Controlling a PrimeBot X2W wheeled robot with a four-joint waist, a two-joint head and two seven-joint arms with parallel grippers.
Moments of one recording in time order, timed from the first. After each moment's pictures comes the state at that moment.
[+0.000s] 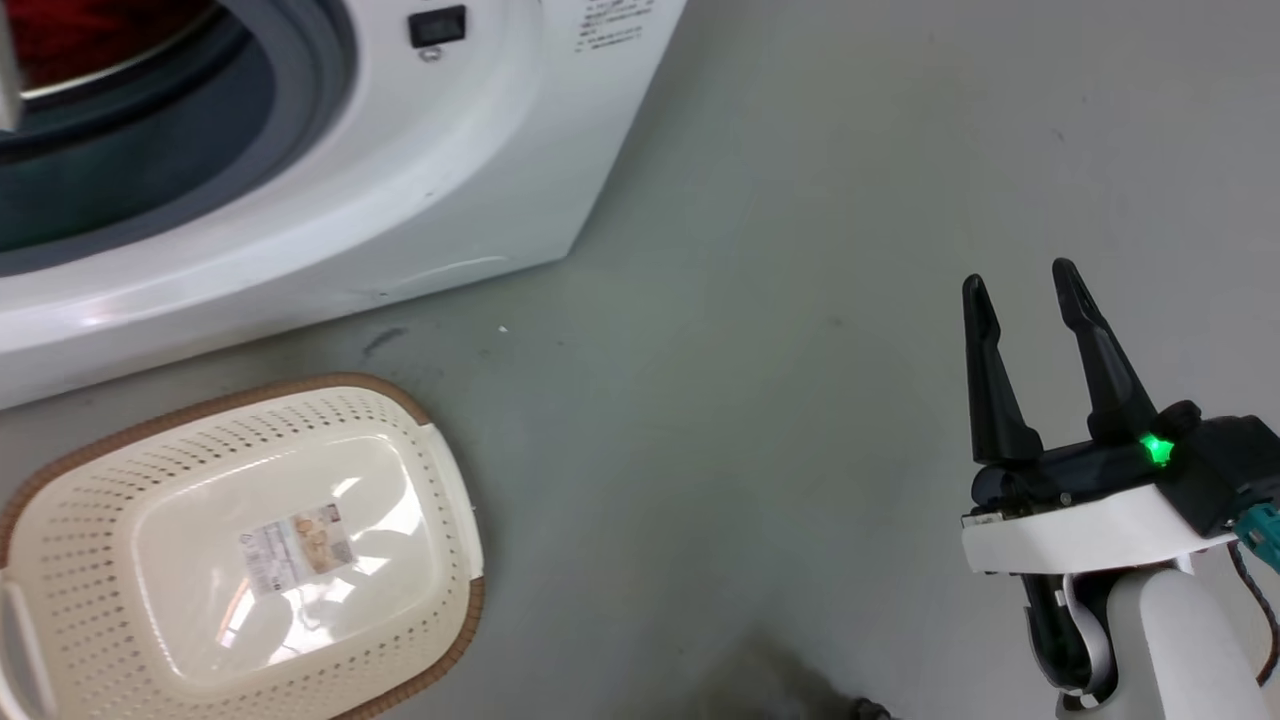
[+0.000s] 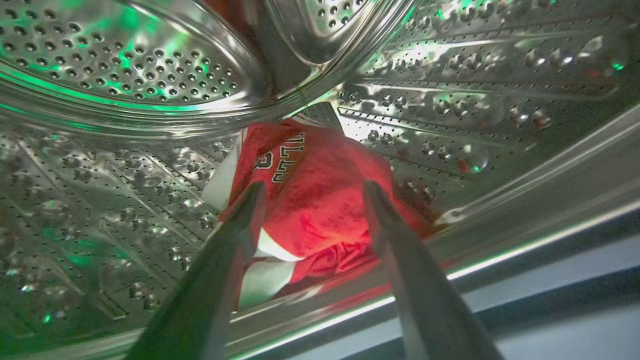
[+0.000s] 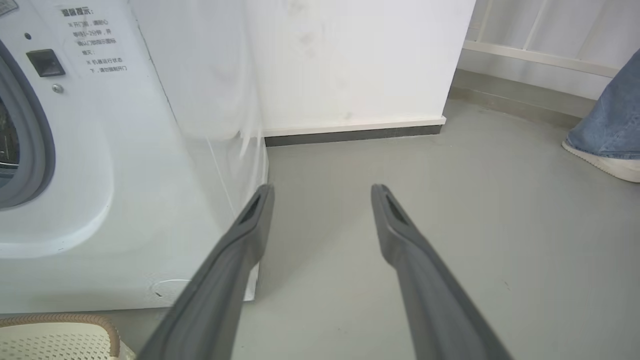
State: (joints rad) left arm -1.22 0.63 -0.38 0.82 -0.36 -0.13 0.24; right arm -0.22 -0.05 0.08 -0.01 0.18 0.13 -0.26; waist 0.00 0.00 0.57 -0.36
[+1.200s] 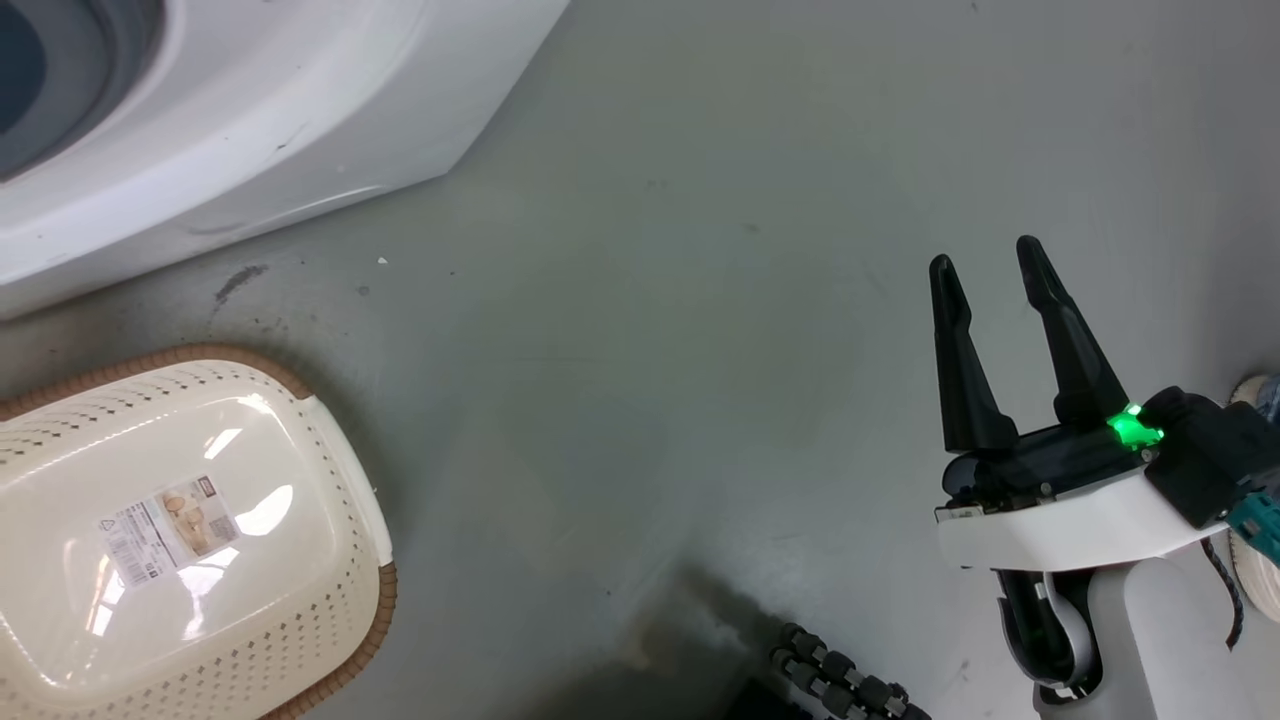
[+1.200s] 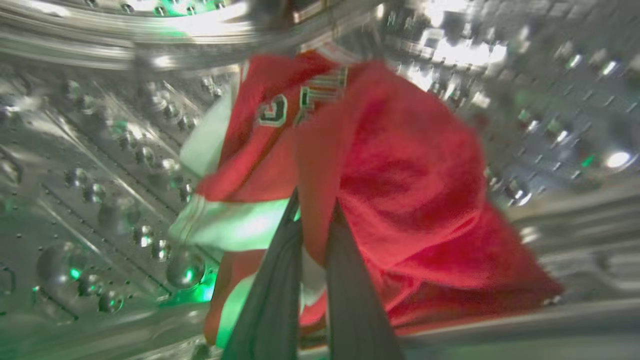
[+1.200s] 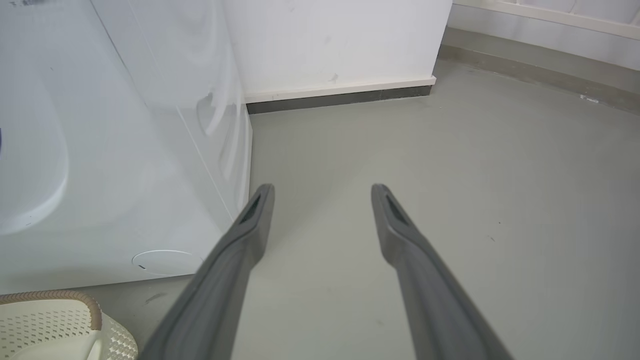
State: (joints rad) left arm -1.37 0.84 -0.43 0.71 -0.44 -0.01 0.54; right arm -0.25 -0.05 0.15 -0.04 0.27 0.13 -0.26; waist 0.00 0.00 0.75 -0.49
